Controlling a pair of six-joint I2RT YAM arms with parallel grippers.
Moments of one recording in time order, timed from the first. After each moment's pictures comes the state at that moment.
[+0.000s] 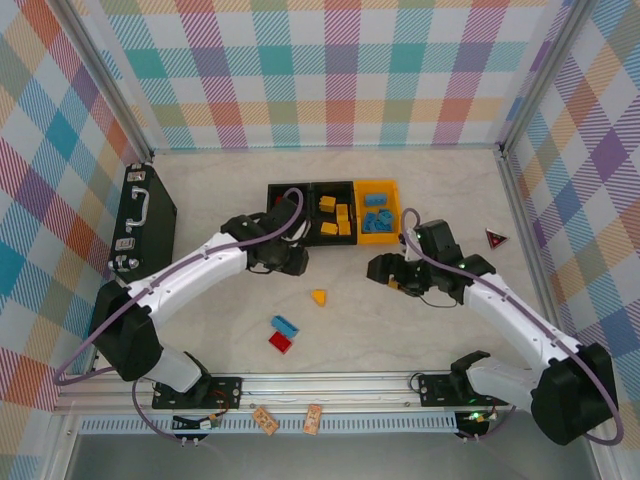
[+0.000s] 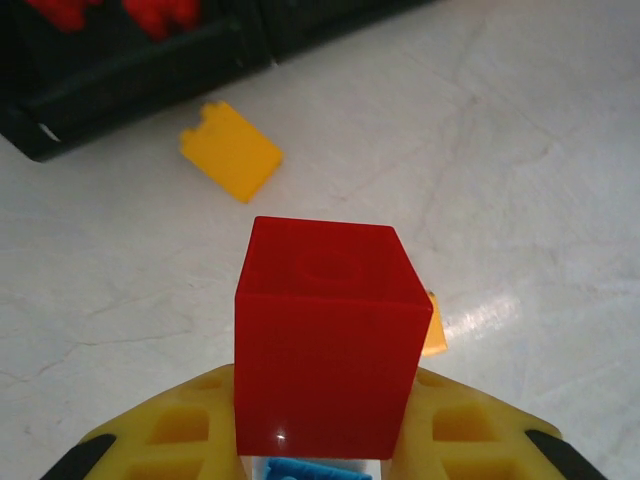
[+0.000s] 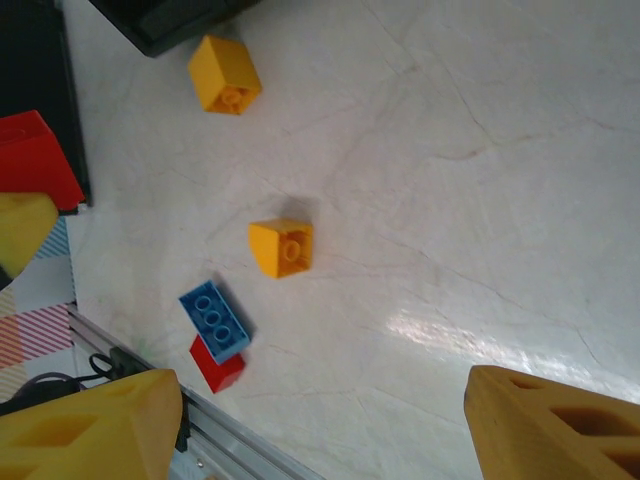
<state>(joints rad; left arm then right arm) -0.70 1.48 1.25 -0.90 -0.05 -0.37 0.43 1.11 0.76 -0.57 -0.50 0.68</state>
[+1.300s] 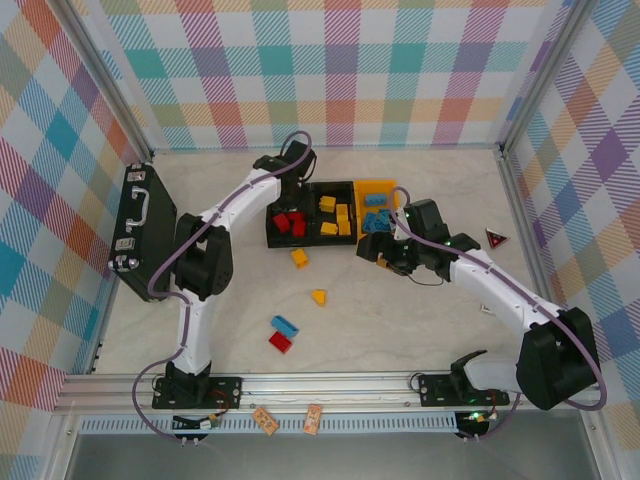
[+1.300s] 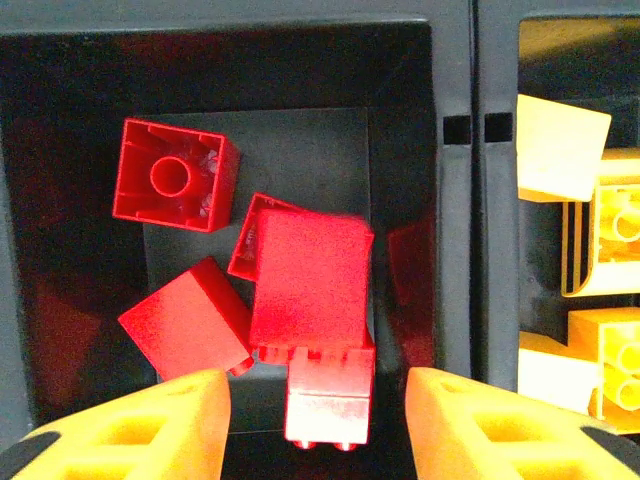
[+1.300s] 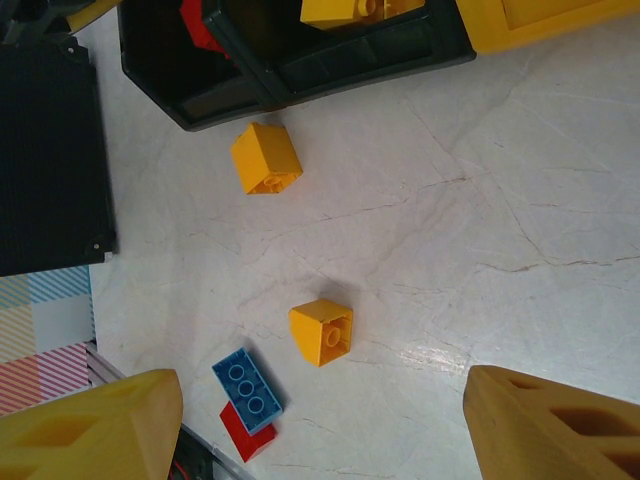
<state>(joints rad) -0.47 2.16 1.95 -0.98 -0.12 -0.46 0.45 1.28 0.89 -0.49 -0.48 0.70</state>
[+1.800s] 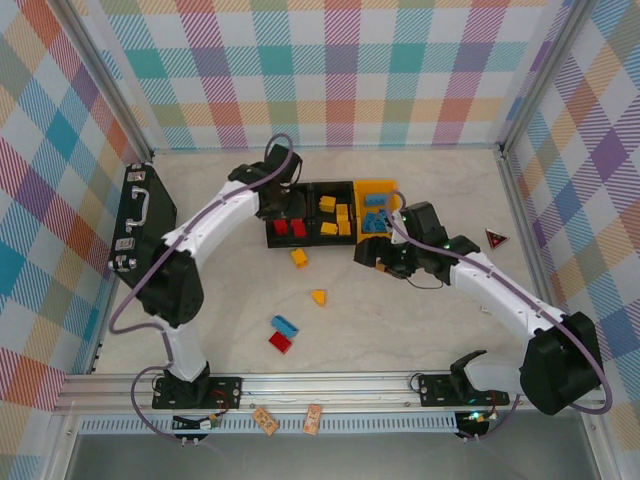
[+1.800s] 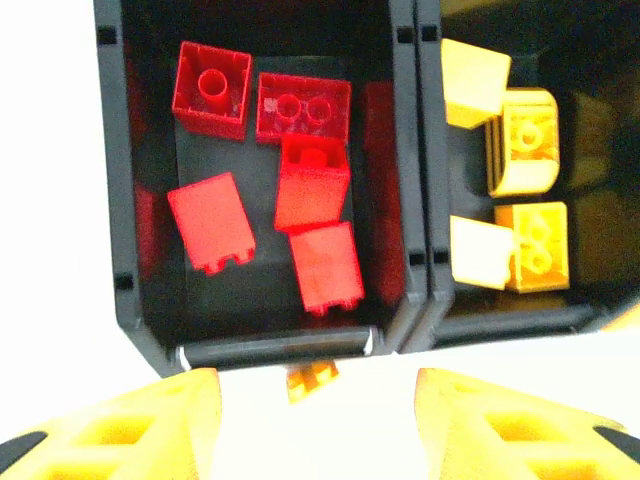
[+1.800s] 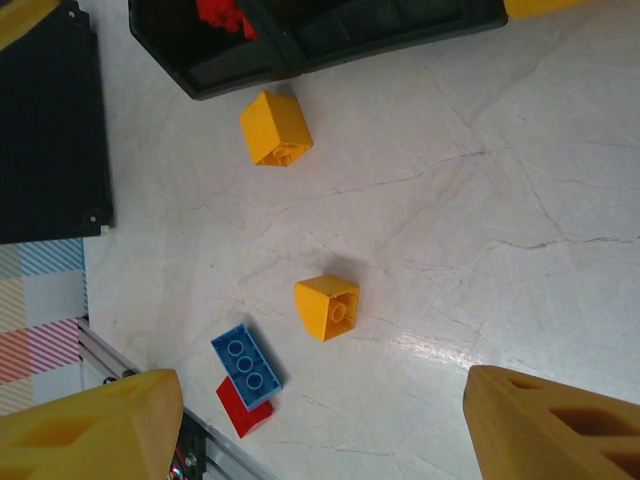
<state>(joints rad) -0.49 1.81 1.64 -0.92 -0.08 -0.49 0.49 1.25 0.89 -0.53 -0.46 0.68</state>
